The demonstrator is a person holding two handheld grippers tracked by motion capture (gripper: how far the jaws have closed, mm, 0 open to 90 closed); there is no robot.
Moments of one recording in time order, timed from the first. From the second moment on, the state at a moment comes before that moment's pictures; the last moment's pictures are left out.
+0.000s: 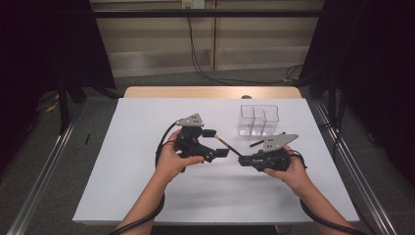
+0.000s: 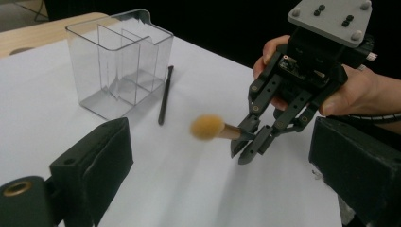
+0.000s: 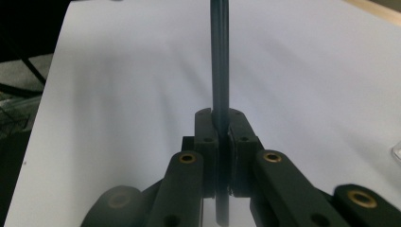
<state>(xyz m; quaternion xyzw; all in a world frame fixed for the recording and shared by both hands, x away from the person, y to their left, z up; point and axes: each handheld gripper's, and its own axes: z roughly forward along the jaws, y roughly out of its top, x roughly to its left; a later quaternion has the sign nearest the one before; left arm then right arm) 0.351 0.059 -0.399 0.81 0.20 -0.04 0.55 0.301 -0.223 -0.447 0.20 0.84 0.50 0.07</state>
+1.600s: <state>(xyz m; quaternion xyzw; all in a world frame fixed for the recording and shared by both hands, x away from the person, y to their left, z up) 0.345 0.050 -0.414 0.75 0.22 -0.07 0.62 0.303 -0.185 -0.446 0.26 0.79 0.55 0.08</state>
